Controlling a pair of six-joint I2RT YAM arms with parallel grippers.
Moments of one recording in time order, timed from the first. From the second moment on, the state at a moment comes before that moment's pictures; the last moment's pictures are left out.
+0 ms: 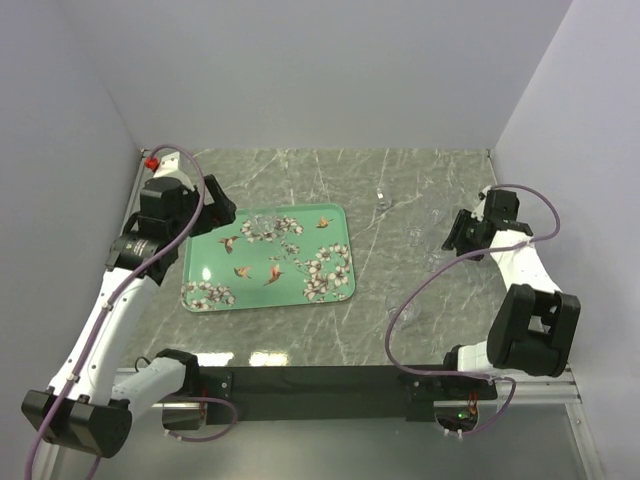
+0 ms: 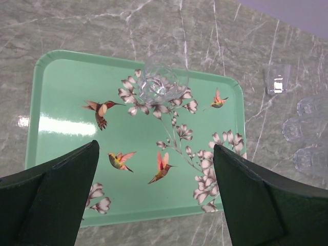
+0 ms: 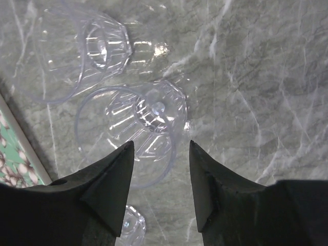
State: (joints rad) left arm -0.22 1.01 1.11 -0.59 -0.08 -0.48; right arm -0.24 1.38 0.94 -0.56 -0.20 0.21
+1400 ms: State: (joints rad) left arm -0.22 0.90 1.01 -0.52 -0.08 -0.52; right arm 0.01 1.33 1.18 -0.72 -0.57 -0.25
